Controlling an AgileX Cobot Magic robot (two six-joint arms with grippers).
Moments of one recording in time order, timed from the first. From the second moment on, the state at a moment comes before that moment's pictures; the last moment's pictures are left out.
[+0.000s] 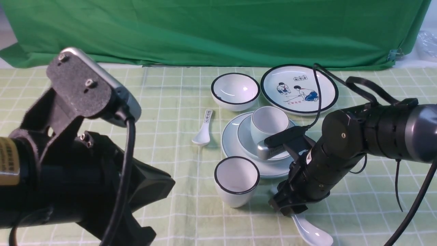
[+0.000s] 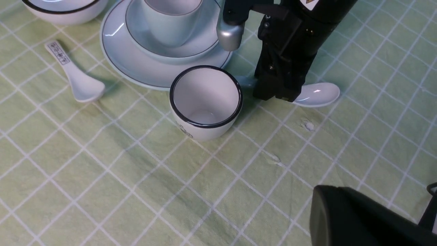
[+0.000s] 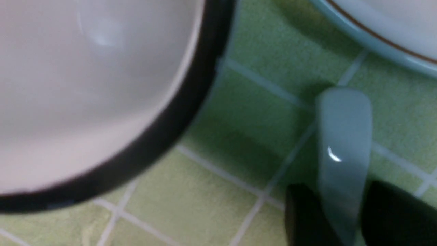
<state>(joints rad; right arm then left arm) 0.53 1.84 -1.07 0.17 0.57 -0.14 -0.75 0.92 -0.89 -0.15 0.77 0.12</state>
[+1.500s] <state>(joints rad) 0.52 1.88 -1.04 0.16 -0.61 -0.10 -0.75 0.92 -0.89 -0.15 0.75 0.12</state>
